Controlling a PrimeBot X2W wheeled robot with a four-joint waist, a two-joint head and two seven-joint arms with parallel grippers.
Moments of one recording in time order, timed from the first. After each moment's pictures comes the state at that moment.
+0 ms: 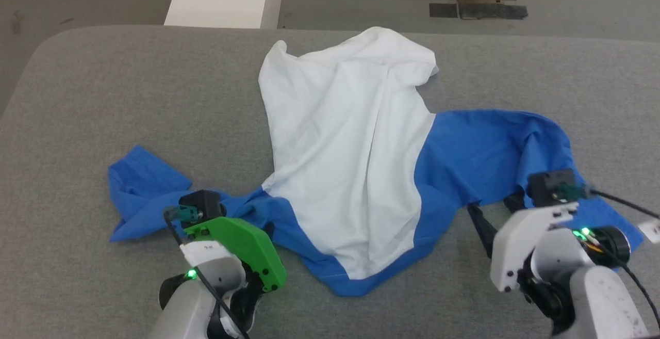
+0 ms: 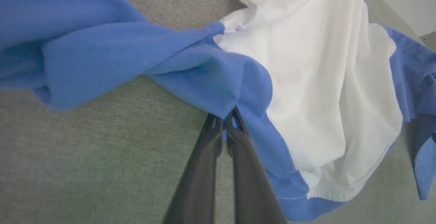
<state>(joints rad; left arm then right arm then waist) -0.19 0.14 -0.32 0.12 -0.69 0.29 0.42 -0.15 -0.06 0.00 0.08 0.16 0.13 0.53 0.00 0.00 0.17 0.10</state>
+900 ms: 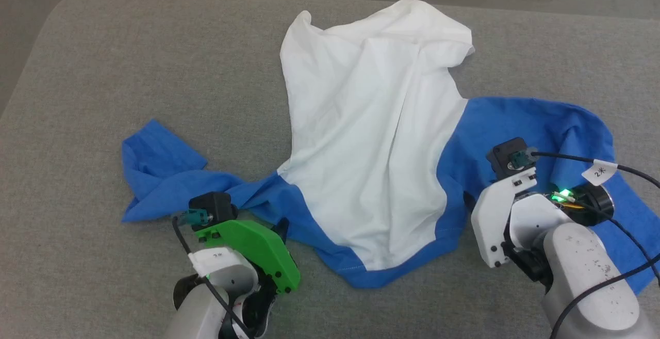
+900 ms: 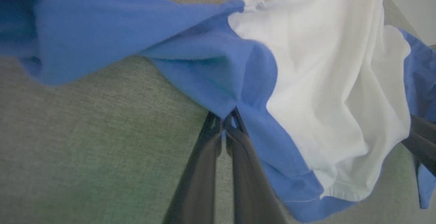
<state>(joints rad) -0.17 0.11 -0.35 0.07 -0.71 0.30 0.38 -0.36 -0.17 0.20 0.31 0.08 0.13 0.62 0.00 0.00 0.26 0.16</state>
